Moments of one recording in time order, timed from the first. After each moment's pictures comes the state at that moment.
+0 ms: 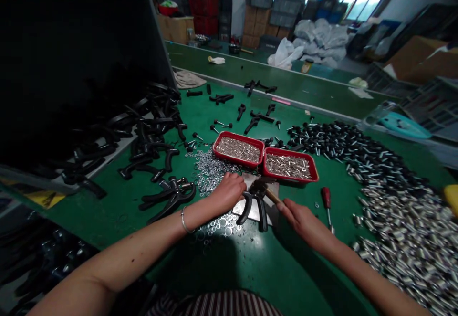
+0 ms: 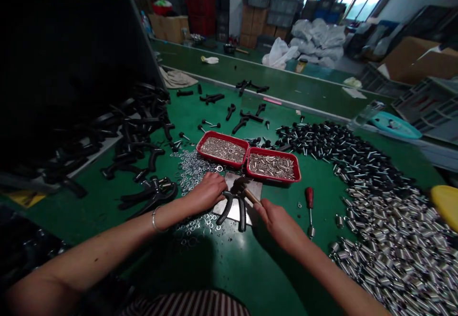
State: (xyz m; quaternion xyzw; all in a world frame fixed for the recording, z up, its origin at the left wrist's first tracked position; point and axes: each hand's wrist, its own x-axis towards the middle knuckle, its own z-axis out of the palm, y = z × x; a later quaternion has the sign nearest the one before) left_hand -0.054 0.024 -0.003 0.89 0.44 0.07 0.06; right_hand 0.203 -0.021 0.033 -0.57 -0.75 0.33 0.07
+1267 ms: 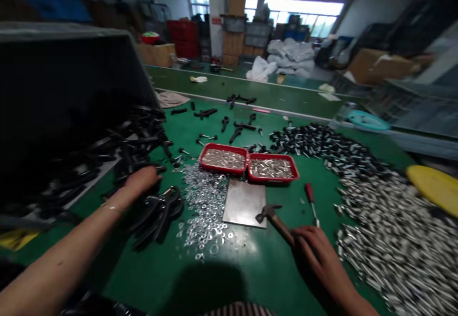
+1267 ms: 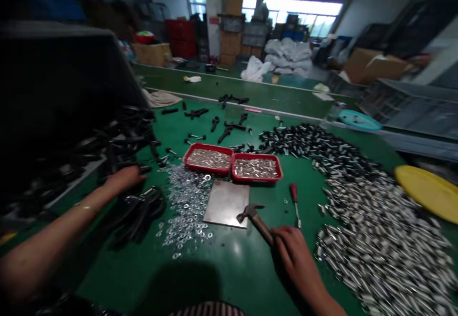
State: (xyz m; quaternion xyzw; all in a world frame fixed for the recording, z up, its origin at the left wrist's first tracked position) left_hand -0.257 0.079 0.014 0.64 0.77 -0.02 0.08; right_hand 0.290 -0.119 -0.028 -0.58 -0.75 0.19 0.26
